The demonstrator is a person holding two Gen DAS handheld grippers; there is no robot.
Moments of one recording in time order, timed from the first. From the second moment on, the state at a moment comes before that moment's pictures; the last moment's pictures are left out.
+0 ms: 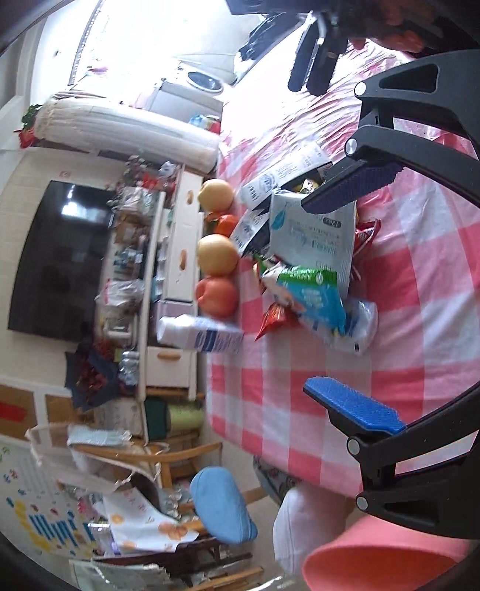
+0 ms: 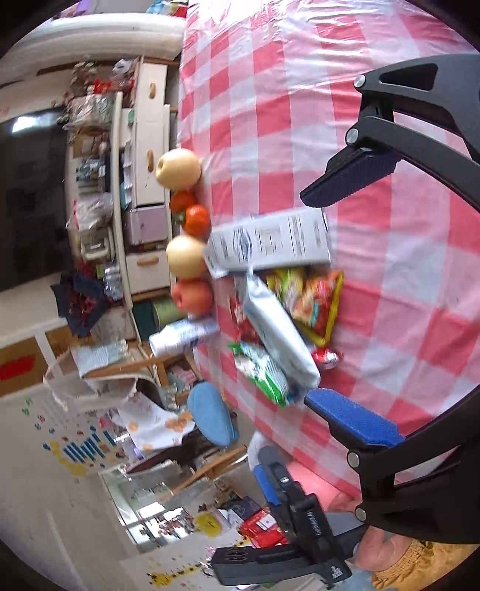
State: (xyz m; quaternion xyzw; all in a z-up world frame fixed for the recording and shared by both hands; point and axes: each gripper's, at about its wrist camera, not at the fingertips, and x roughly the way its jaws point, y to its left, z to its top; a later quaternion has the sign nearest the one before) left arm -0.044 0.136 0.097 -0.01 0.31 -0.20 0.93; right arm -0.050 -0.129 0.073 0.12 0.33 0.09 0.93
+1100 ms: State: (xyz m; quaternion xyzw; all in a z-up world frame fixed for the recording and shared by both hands) left arm 0.082 0.134 0.014 -0.17 0.45 -0.24 0.84; right arm 0.045 -0.153 0.011 0.12 0.41 0.12 0.90
